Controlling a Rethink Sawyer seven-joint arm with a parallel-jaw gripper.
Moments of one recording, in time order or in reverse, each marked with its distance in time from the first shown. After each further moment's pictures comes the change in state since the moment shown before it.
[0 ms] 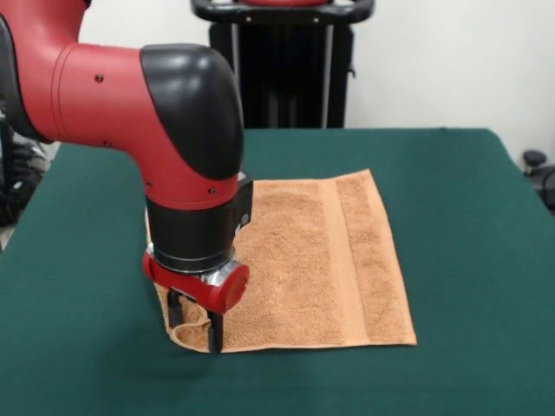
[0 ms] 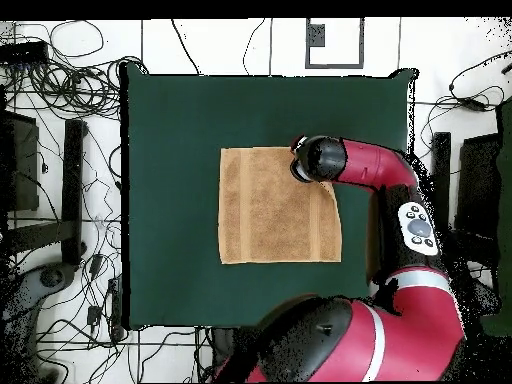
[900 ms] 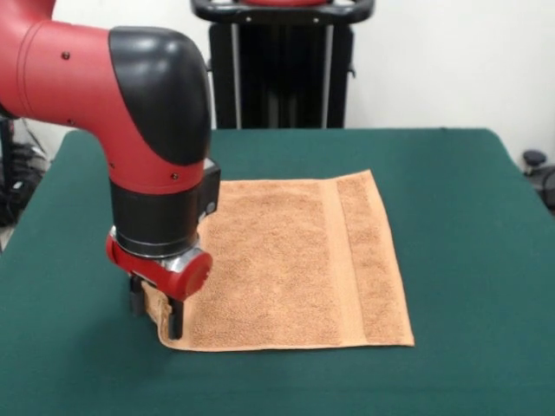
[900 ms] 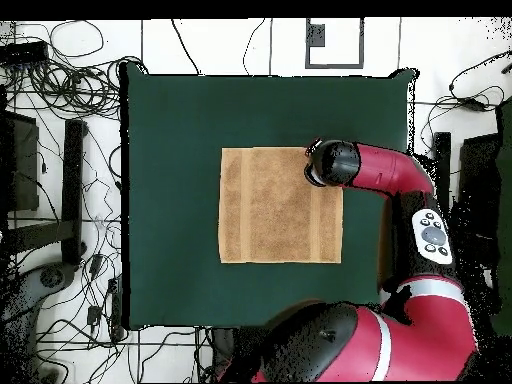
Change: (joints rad) arm -0.012 -0.025 -0.055 0.011 -0.001 -0.004 0.000
